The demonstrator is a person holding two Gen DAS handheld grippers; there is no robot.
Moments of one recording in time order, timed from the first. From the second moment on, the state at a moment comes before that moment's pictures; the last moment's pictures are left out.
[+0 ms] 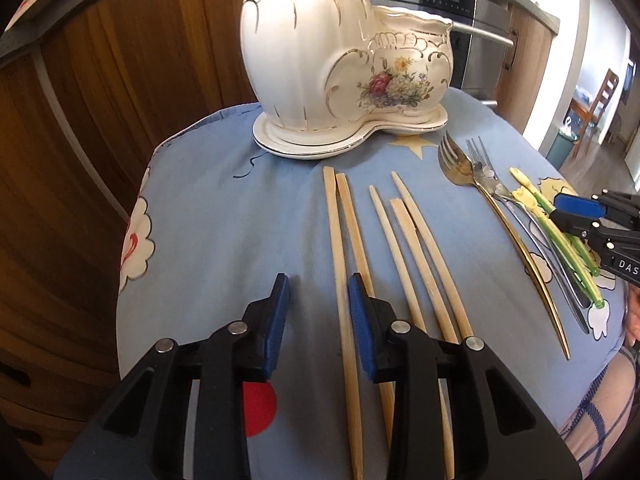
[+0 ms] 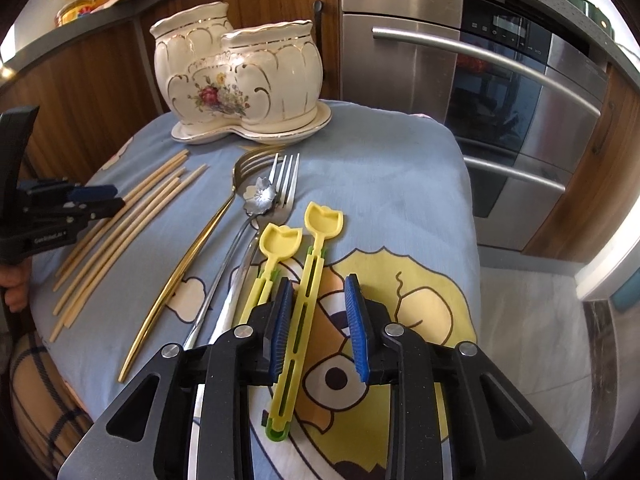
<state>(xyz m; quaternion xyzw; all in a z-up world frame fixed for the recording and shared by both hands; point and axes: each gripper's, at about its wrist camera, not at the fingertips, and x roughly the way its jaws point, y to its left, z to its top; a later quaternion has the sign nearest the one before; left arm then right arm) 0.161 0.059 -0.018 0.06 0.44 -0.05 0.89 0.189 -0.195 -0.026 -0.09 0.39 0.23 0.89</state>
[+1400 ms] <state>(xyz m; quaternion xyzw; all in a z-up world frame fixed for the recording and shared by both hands) 0.166 0.064 0.028 0.19 0.53 -0.13 0.82 0.227 -0.199 0.034 -0.21 0.47 0.35 0.78</state>
